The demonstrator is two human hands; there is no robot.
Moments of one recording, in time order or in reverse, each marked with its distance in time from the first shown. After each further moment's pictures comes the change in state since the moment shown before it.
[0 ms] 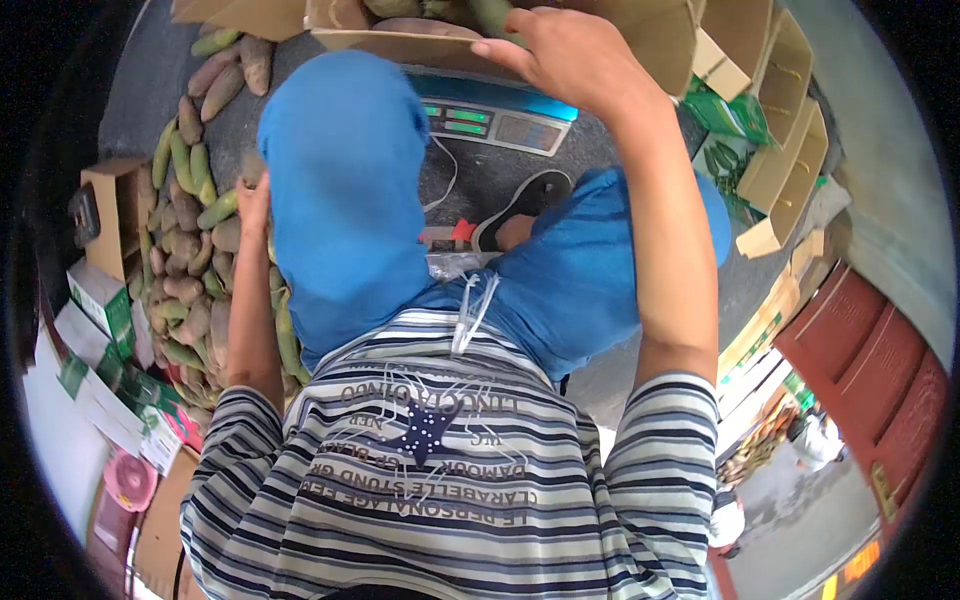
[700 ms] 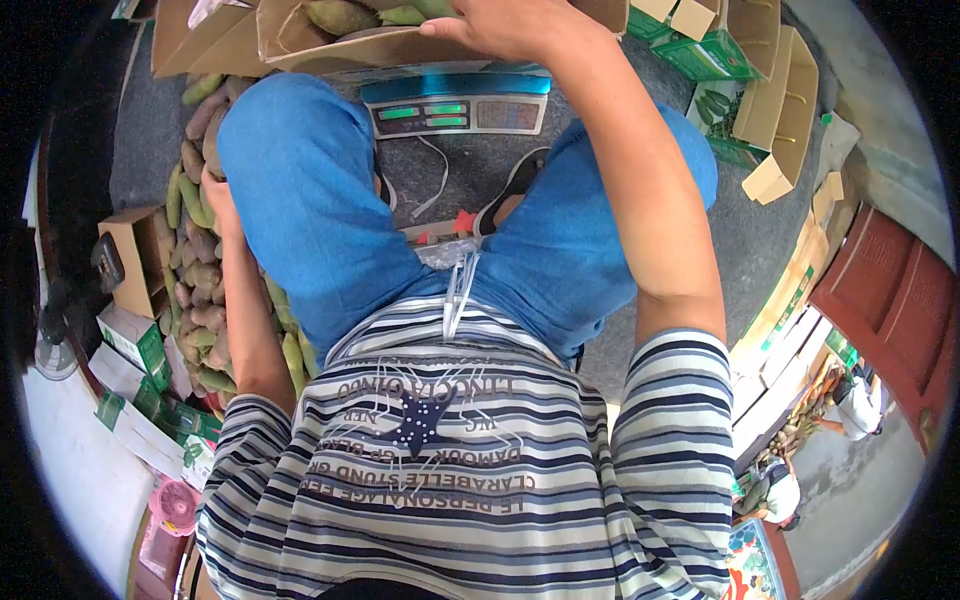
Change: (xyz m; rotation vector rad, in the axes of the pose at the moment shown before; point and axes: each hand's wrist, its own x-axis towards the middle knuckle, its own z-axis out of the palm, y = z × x) left_hand 0.044 0.057 0.008 0.351 0.055 0.452; right_hand -0.012 0.011 -0.012 -0.018 -0.096 0.077
